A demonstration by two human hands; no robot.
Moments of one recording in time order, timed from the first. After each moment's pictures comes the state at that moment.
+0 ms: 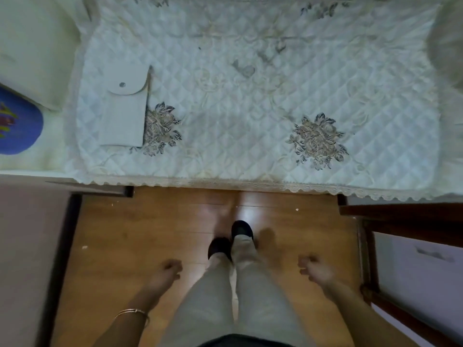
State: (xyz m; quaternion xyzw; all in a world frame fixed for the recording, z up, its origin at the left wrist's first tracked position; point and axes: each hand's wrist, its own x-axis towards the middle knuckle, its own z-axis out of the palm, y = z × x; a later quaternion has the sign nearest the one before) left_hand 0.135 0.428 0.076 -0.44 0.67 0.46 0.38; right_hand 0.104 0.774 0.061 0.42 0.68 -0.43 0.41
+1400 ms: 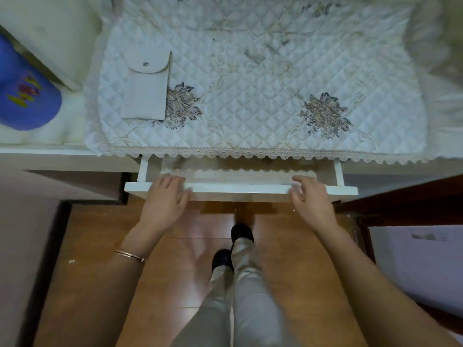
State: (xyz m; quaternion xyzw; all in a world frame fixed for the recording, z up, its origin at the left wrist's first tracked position) left_hand 0.067 0.393 0.127 -0.01 0.97 0.23 0.10; right_hand 0.067 0.690 0.136 0.08 0.96 -0.25 0.11
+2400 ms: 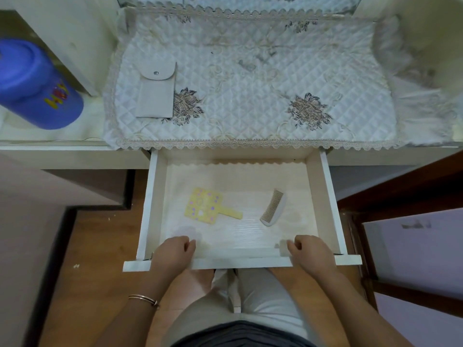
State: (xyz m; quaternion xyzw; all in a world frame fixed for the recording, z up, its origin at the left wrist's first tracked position) left_hand 0.192 0.395 0.106 -0.07 0.94 0.20 0.27; right_hand 0.200 0.693 0.125 0.15 0.94 -0.16 0.26
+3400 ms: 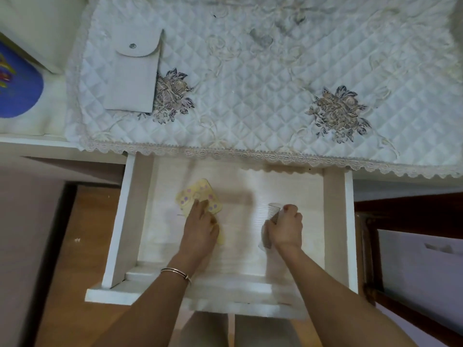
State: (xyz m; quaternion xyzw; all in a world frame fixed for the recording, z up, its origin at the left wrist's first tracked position) left_hand 0.106 0.474 0.039 -0.09 0.93 0.27 0.21; right_hand 0.079 0.661 0.058 0.30 0.87 -0.30 0.25
